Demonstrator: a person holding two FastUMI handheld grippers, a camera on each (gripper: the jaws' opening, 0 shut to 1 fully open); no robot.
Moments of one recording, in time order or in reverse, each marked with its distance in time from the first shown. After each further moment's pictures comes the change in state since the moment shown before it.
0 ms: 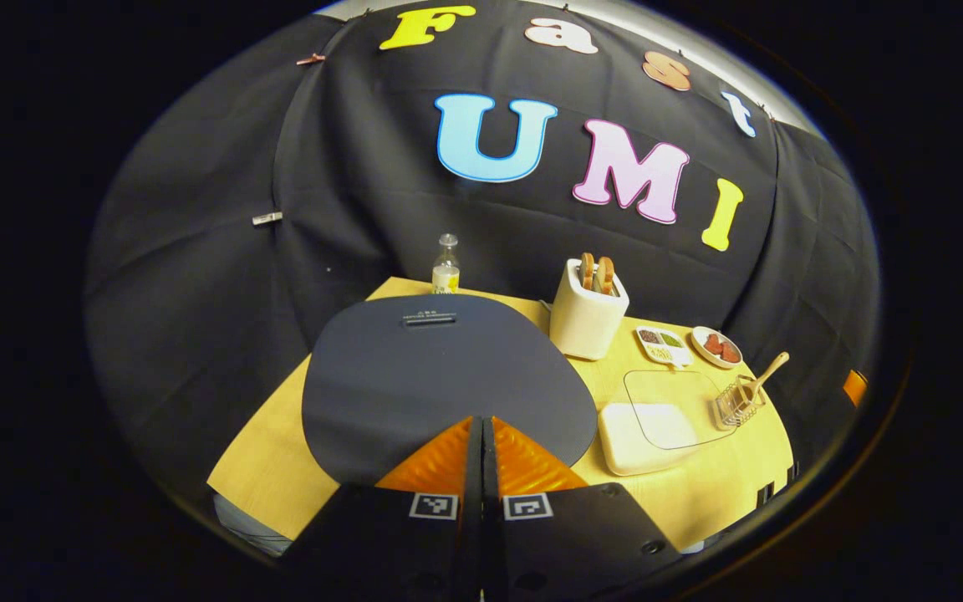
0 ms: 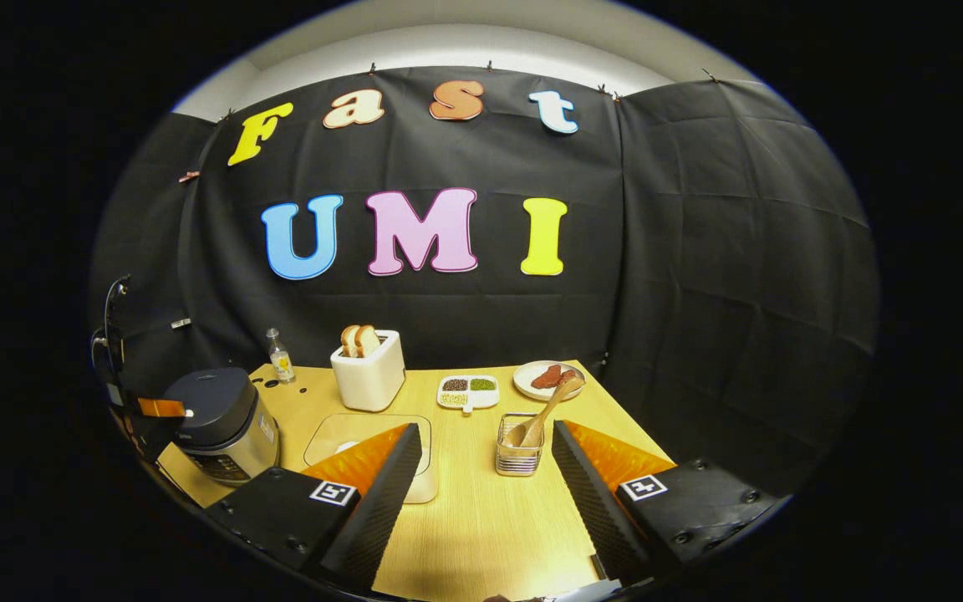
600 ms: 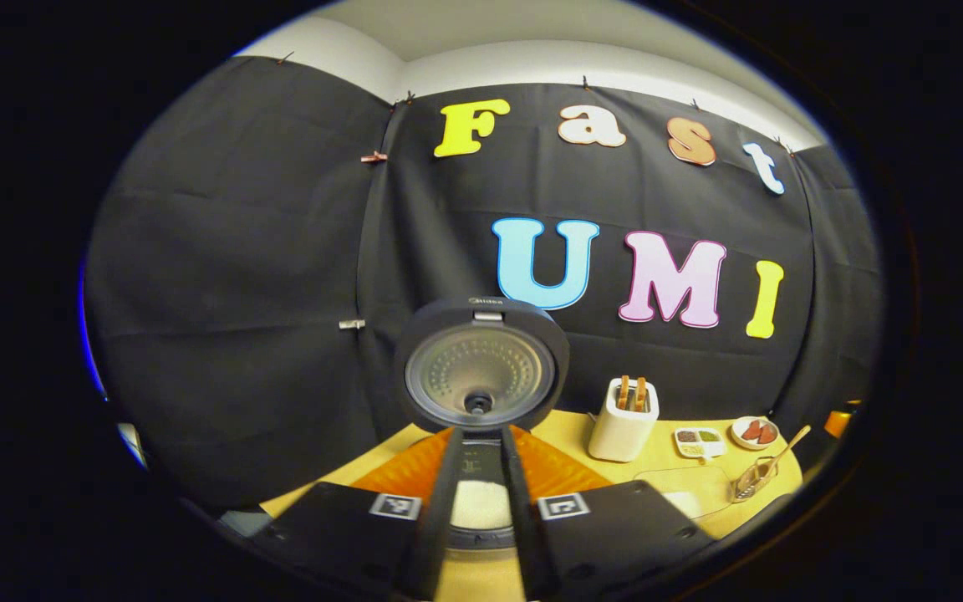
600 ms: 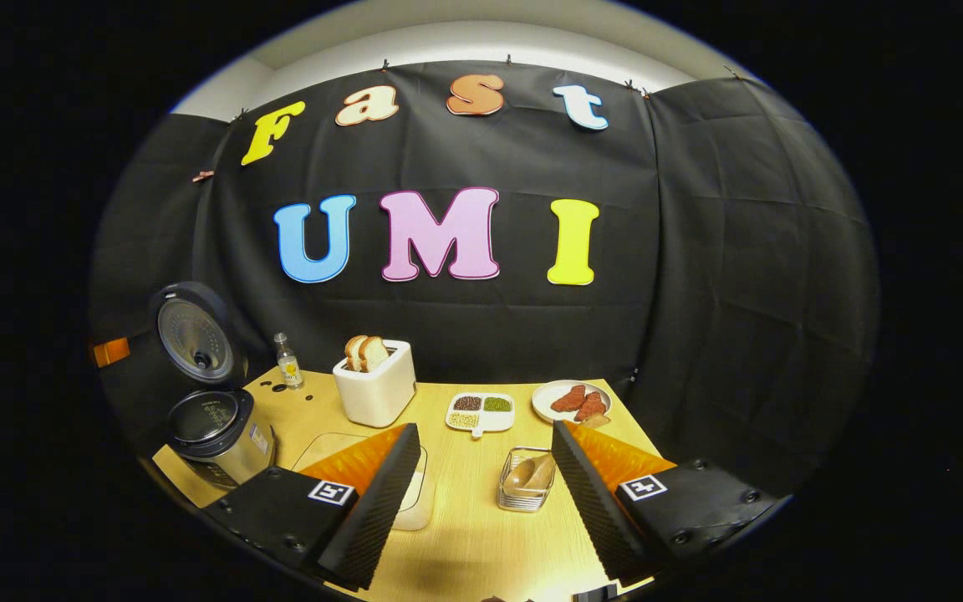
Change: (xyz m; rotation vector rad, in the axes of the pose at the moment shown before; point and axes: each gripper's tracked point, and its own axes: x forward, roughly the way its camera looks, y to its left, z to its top) left arm -0.092 -0.020 0.090 -0.048 -0.333 0.253; right arm 0.087 -0.015 0.022 -0.013 -0.004 0.110
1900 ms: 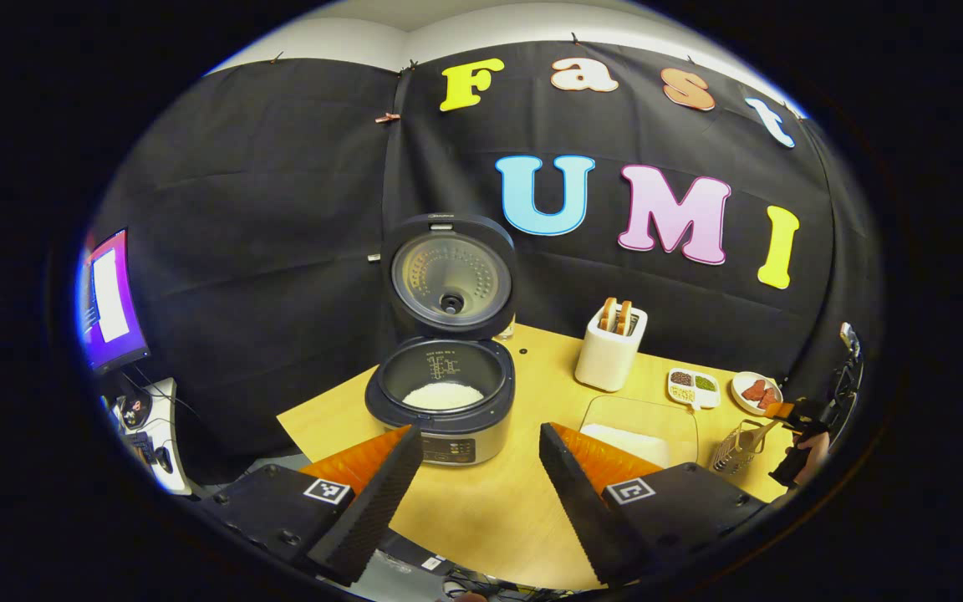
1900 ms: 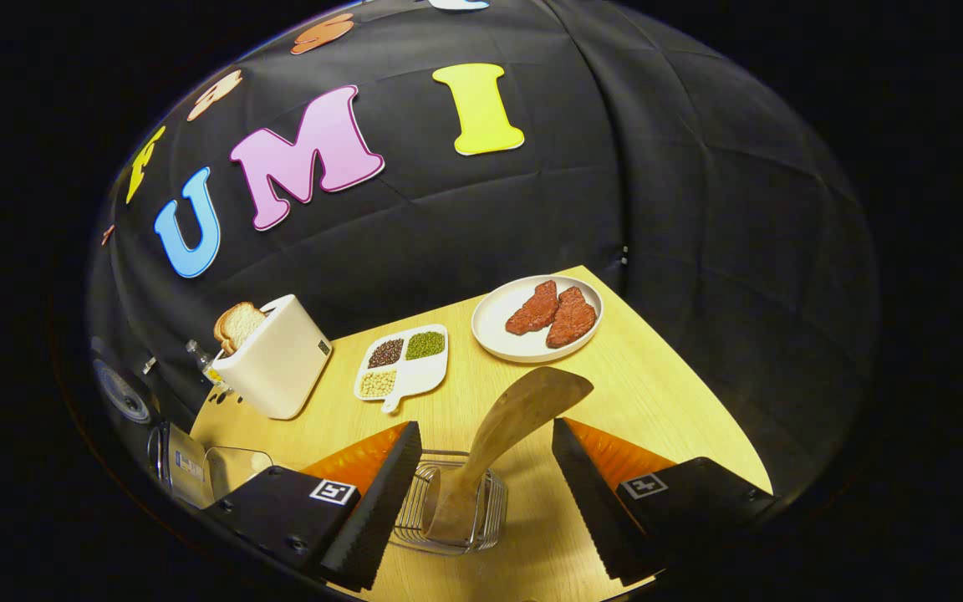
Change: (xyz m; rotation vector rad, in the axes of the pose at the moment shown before) left arm -0.094 -0.114 -0.086 0.022 0.230 0.162; right arm 0.186 -0.120 -0.145 0.298 0.347 -0.087
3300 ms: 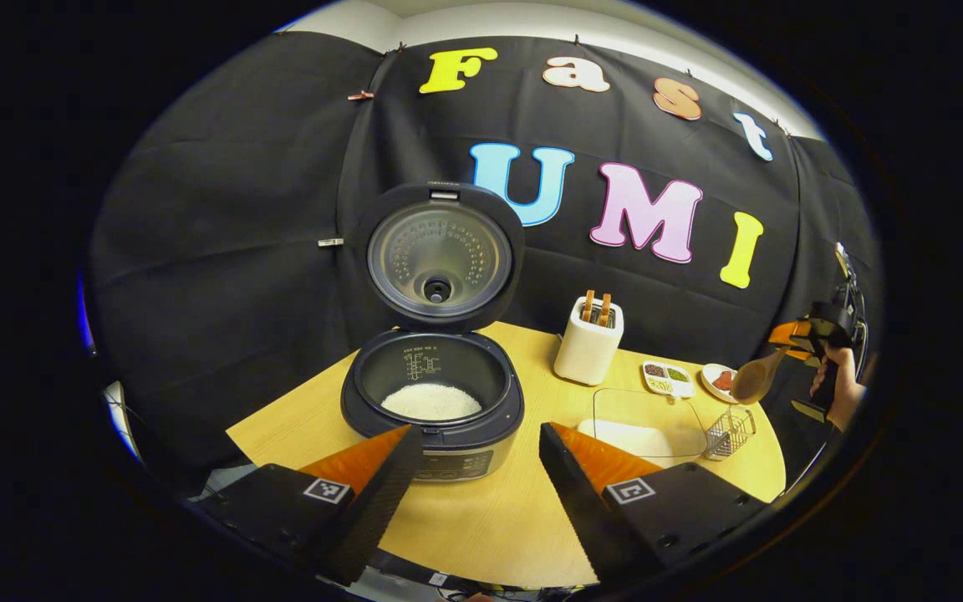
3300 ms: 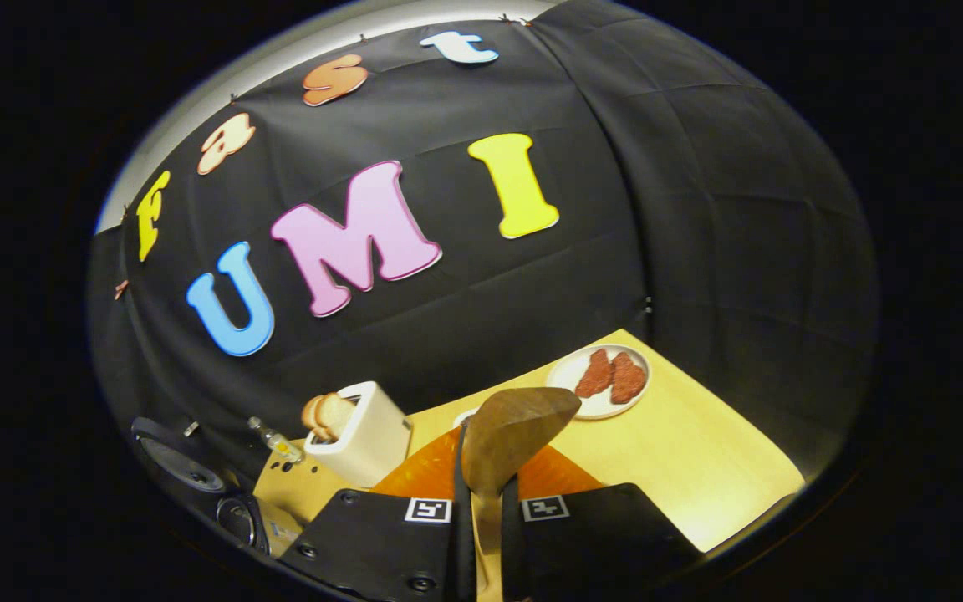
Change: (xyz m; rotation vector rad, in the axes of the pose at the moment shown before) left arm 0.072 0.068 -0.015 -0.010 0.008 -0.252; right arm -0.097 0.150 0.091 0.078 -0.216 0.106
